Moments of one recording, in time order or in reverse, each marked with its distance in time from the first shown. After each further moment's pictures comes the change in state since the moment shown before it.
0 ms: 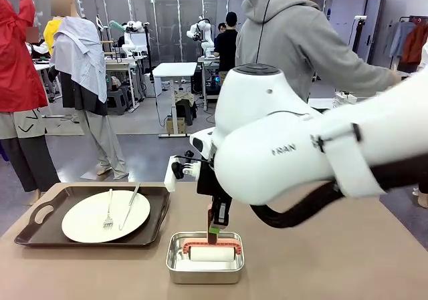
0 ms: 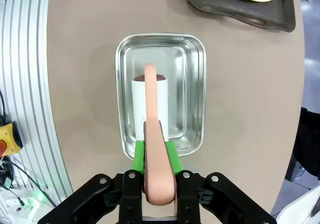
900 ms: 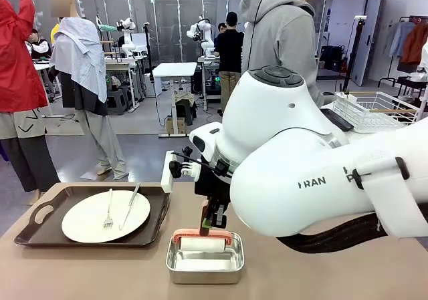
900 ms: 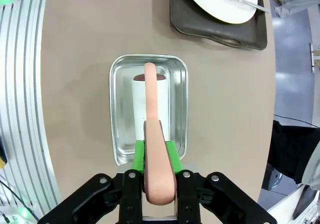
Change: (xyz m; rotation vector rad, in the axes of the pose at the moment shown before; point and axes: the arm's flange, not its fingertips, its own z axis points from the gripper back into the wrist) left arm 0.000 0.000 0.000 0.000 0.000 0.000; right arm -0.005 0.031 0.019 -0.151 -0.118 0.051
